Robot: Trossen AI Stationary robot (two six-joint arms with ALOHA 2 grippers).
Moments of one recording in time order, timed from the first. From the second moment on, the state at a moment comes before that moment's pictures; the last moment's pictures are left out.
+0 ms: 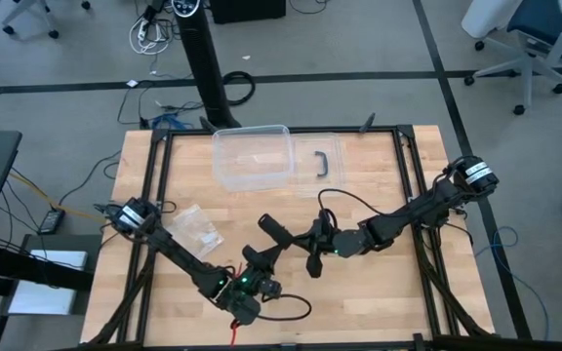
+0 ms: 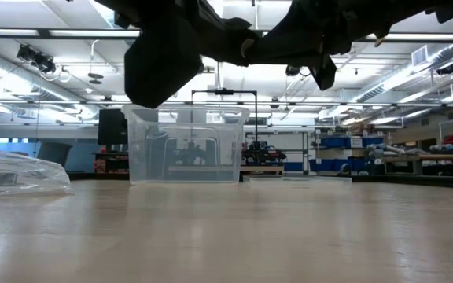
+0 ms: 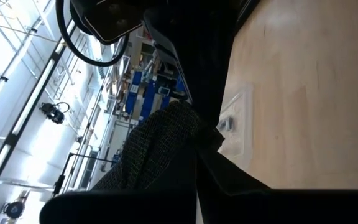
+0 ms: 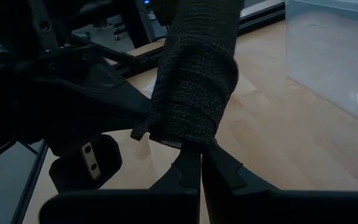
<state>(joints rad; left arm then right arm) -0.64 1.99 1.17 0.39 -1.47 0.78 0.42 1.58 0.80 0.41 0.54 0.50</state>
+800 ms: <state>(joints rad) -0.65 1.99 1.17 0.01 -1.36 0.23 0.45 1.54 0.80 0.46 0.67 0.41</state>
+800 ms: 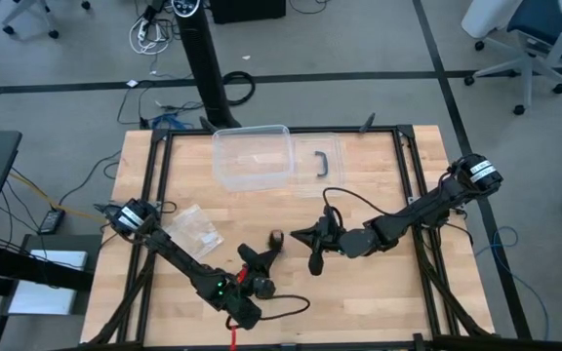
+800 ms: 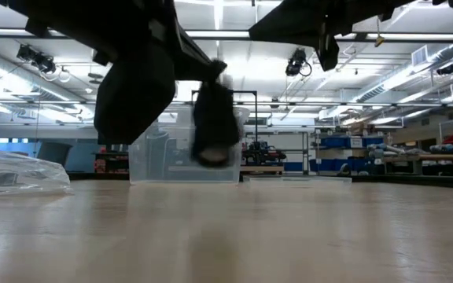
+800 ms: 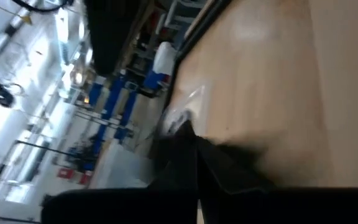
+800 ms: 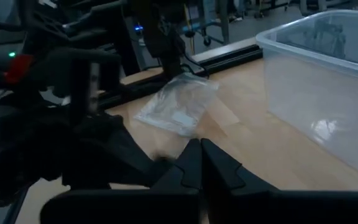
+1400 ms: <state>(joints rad) -0.65 1.99 1.17 0.05 -1.31 0.22 0.50 1.54 0.80 0.07 0.56 0.52</state>
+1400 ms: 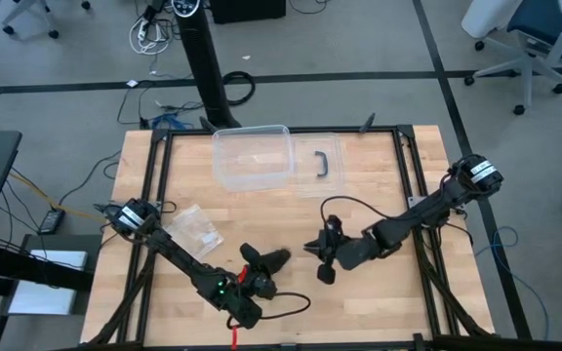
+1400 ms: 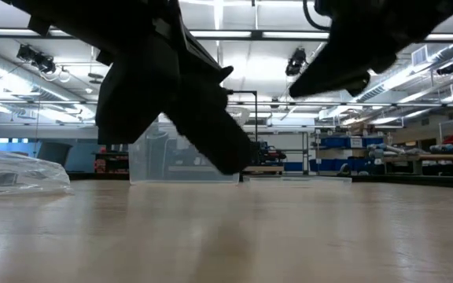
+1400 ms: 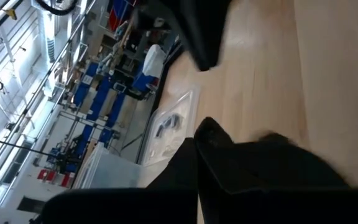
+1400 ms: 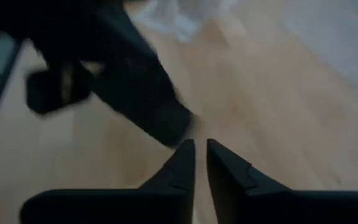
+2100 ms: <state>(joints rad) -0.60 1.99 1.17 0.08 -1.14 0.07 0.57 1.58 0.58 0.52 0.58 0.37</state>
